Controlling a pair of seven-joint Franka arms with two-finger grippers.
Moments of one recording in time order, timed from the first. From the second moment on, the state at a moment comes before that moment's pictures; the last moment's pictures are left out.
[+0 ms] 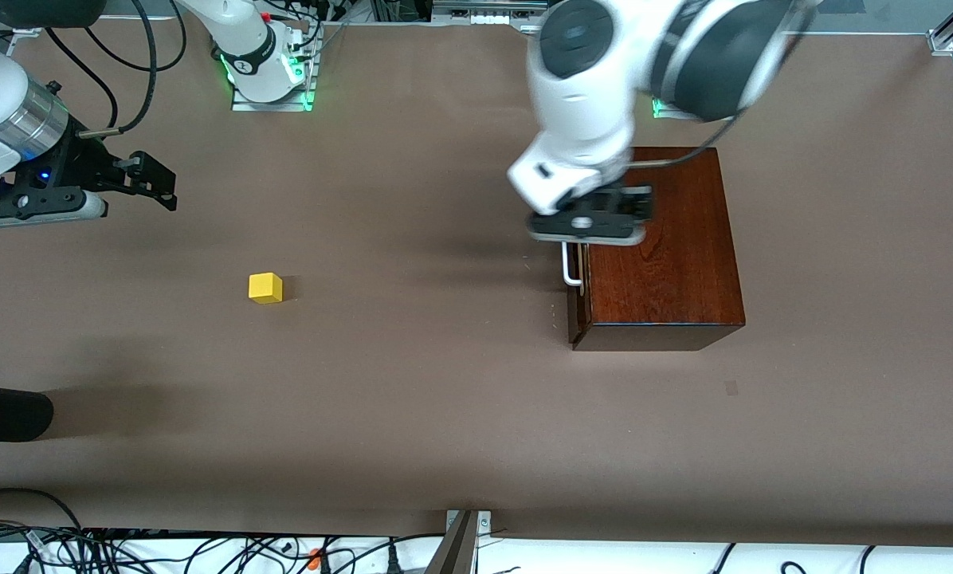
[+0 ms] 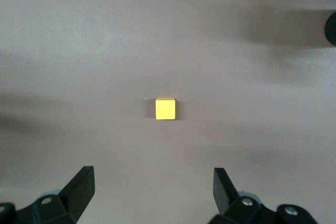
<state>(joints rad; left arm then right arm) -0.49 0.43 -0.15 -1.16 0.24 1.46 -0.52 0.14 0.01 0.00 -1.65 0.01 1.68 0.03</state>
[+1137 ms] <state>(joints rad) -0.15 0.11 0.09 -1.46 -0.01 1.45 0.05 0.14 0.01 0.00 -1.65 0.01 1.68 0.03</state>
